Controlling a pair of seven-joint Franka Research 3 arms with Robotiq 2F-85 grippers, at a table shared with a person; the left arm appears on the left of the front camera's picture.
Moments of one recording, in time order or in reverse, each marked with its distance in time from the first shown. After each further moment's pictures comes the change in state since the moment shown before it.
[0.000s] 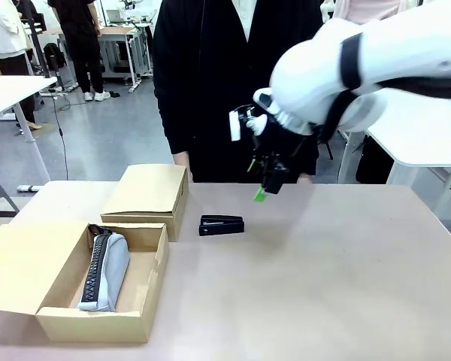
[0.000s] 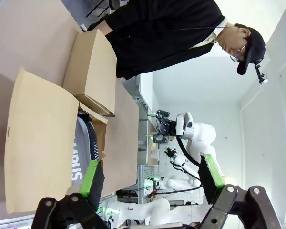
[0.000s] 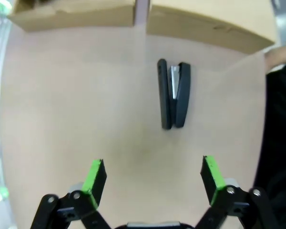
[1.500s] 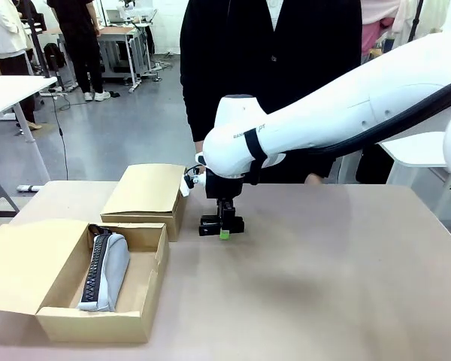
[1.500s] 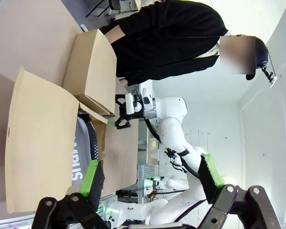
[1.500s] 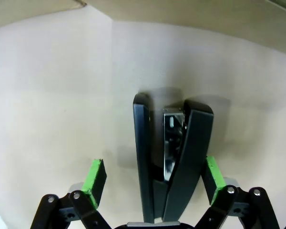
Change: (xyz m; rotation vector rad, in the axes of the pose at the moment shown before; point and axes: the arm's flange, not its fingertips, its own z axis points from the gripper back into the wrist) left arm 0.000 0.000 0.000 0.000 0.000 0.000; right arm 0.043 -0.055 -0.179 0.189 0.254 -0.044
